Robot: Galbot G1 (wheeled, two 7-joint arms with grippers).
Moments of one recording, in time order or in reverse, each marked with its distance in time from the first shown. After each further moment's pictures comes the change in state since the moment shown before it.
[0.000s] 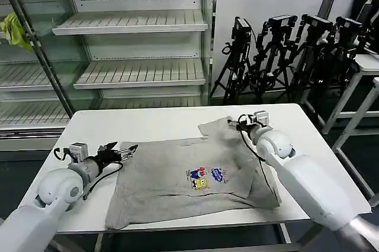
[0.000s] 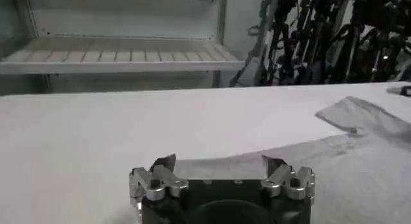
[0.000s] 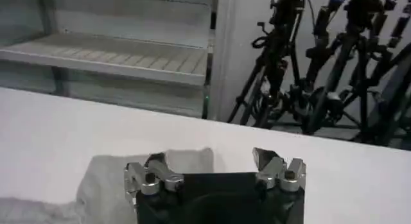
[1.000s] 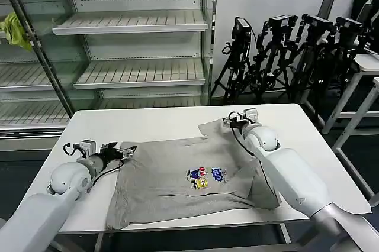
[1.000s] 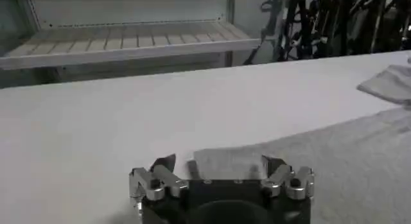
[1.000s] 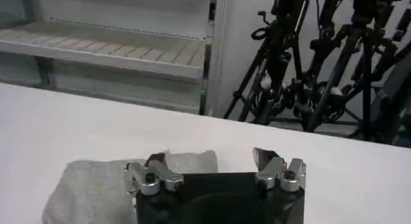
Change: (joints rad) left arm -0.122 -0.034 0.109 0.205 0.115 -0.036 0.072; right arm 0.032 0.098 0.010 -0.173 -0.108 0.037 -0.041
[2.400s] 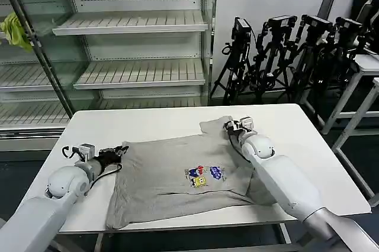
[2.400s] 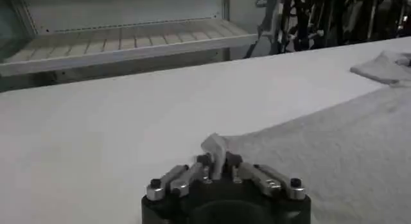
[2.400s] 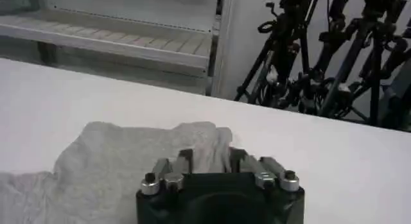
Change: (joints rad) left arm 0.035 0.016 -0.009 -0.007 0.050 -0.023 0.041; right arm -0.039 0.028 -0.002 -0.055 -0.079 0.061 -0.047
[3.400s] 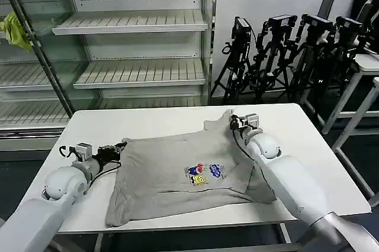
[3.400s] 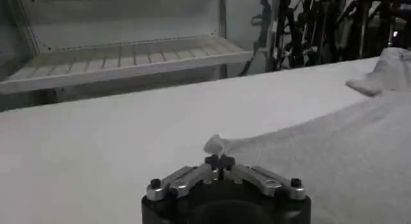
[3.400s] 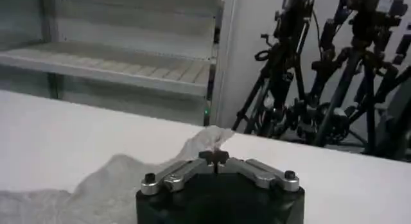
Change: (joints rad) left arm 0.034 0.011 -0.051 -0.054 0.004 -0.047 0.009; right arm -0.039 -0.050 0.071 0.135 0.006 0.052 -0.008
